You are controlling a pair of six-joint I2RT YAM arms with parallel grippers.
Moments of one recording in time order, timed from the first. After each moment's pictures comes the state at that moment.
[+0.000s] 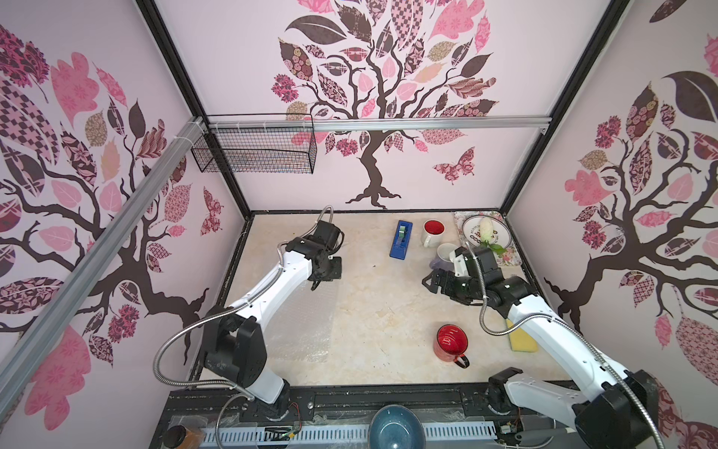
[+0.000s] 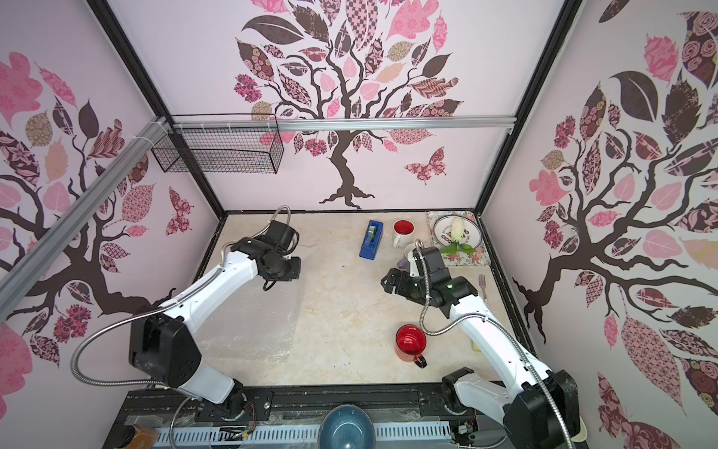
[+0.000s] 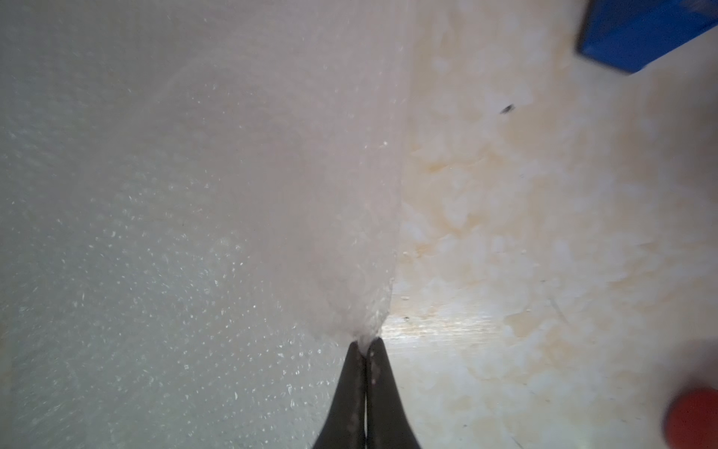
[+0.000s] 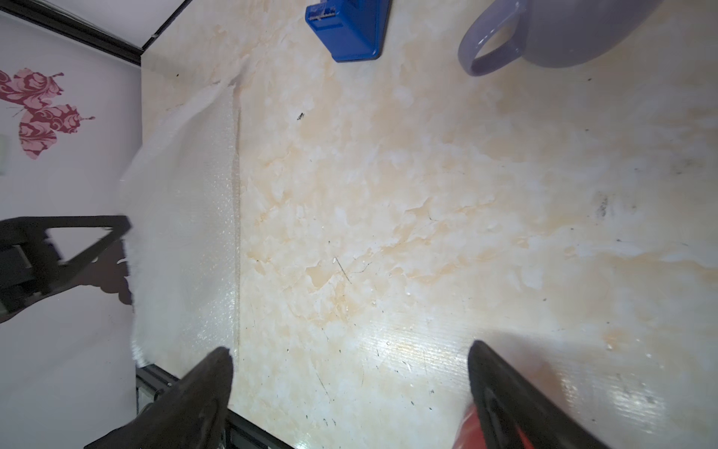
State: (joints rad) left arm -0.43 1.55 1.40 -0.95 -0.03 -0.38; right arm 0.36 1.12 0.92 -0.65 -0.25 0.64
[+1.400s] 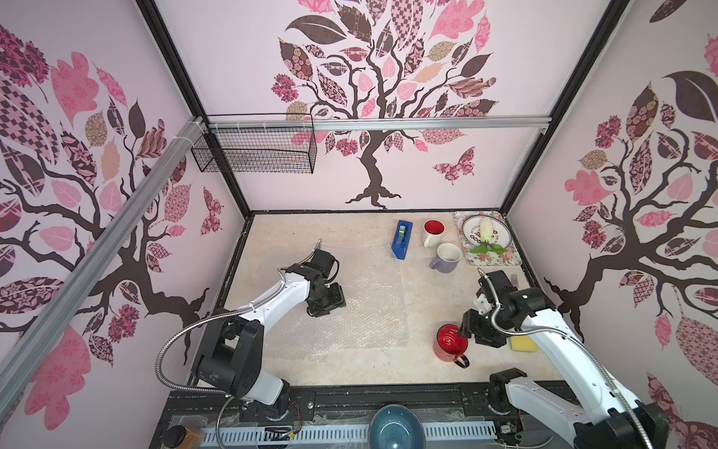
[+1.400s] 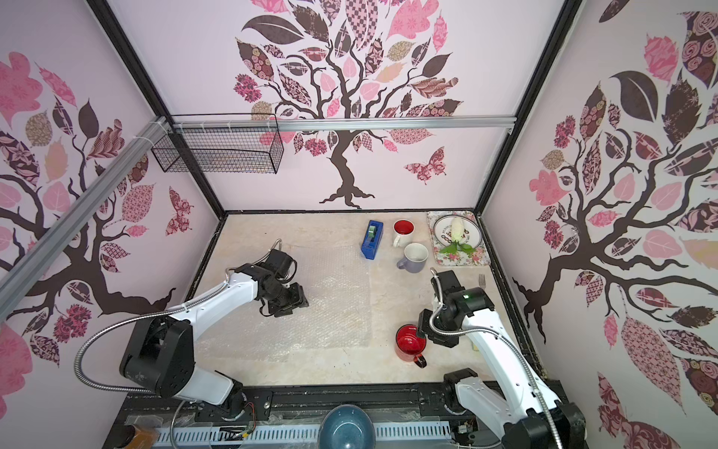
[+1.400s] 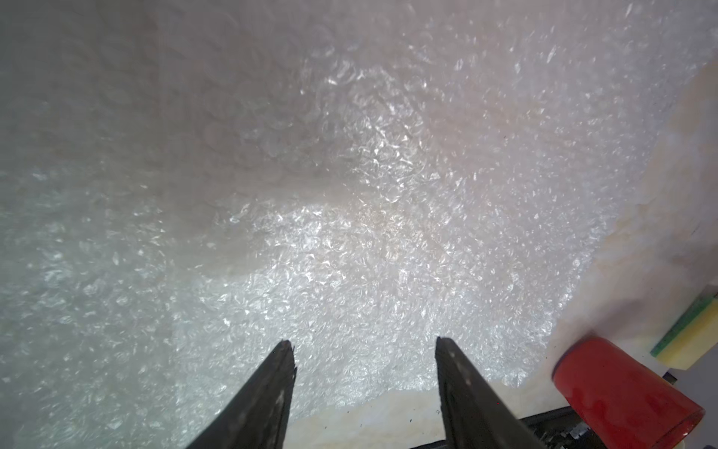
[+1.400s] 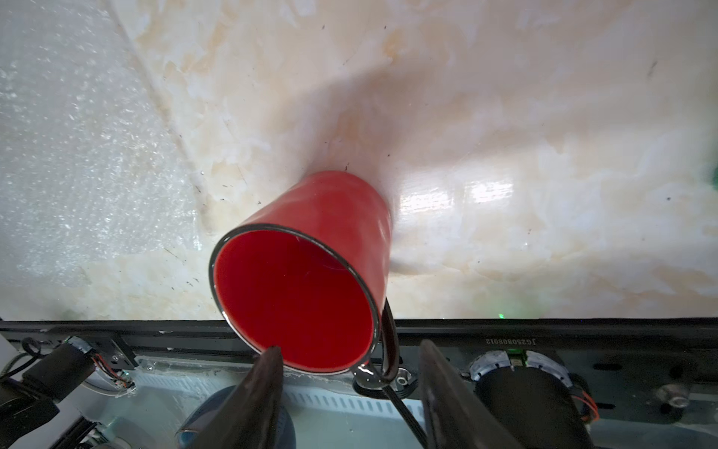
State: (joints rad) left arm -0.39 1.51 0.99 -0.79 0.23 -0.66; right arm 0.23 1.02 0.83 -1.25 -0.23 0.51
